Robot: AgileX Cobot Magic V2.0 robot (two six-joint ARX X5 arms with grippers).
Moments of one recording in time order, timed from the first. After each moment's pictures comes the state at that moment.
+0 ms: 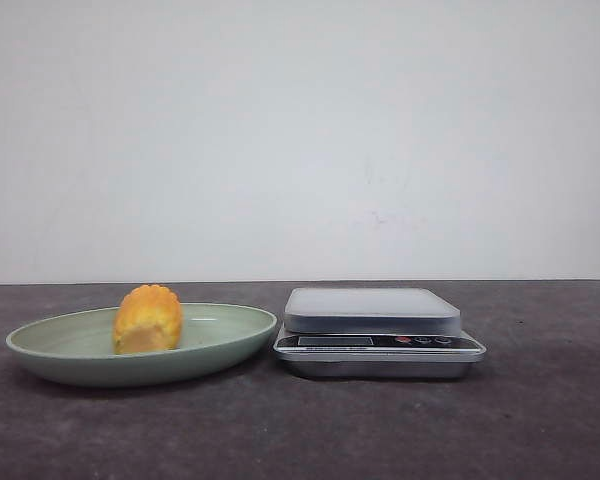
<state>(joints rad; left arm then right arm) -0.02 0.63 1.06 -0.71 0.52 -0.40 0.05 0.50 0.98 -0.54 -0.37 0.15</state>
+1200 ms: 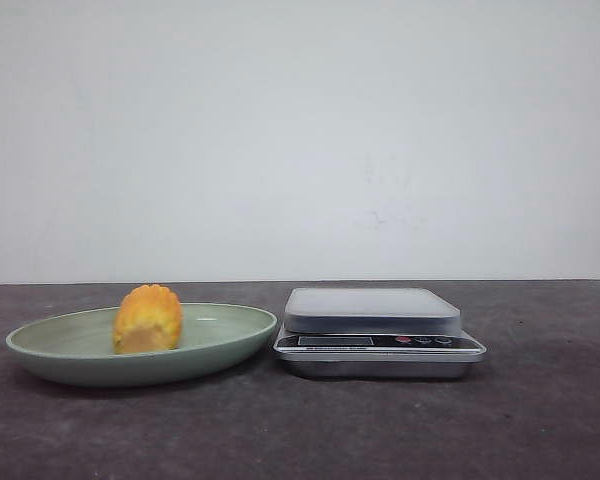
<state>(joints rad) -0.21 0.82 1.06 -0.75 0.40 -0.32 0.07 0.58 0.98 -0.62 -0.37 0.16</state>
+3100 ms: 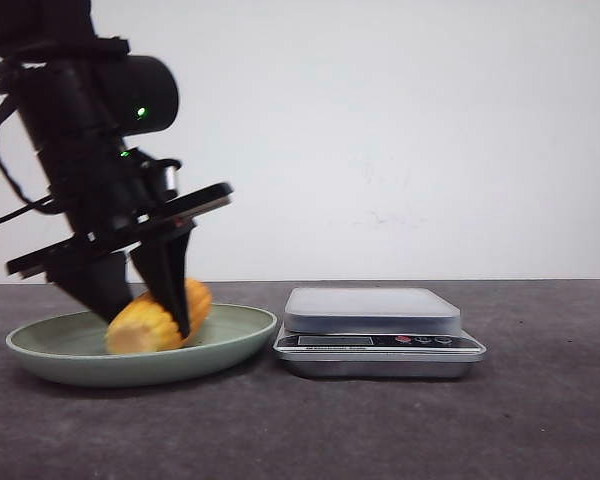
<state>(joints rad) -0.48 1.71 1.11 -0.60 0.22 -0.36 0.16 0.75 0.98 -0.72 -0.28 0.08</state>
